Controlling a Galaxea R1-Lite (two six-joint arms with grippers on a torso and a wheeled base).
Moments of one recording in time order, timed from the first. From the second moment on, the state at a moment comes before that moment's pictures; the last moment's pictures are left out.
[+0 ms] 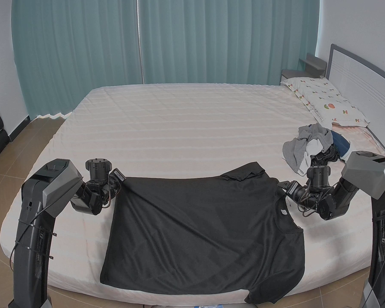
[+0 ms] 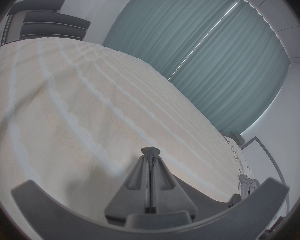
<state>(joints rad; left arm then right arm) -0.05 2.69 -1.47 -0.82 0.08 -0.77 0.07 2.47 -1.01 -0.91 0.05 0.72</state>
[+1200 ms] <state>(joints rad) -0.05 2.69 -1.46 -0.87 0.08 -0.77 0.04 2.64 -1.36 -1.01 -0.11 0.74</state>
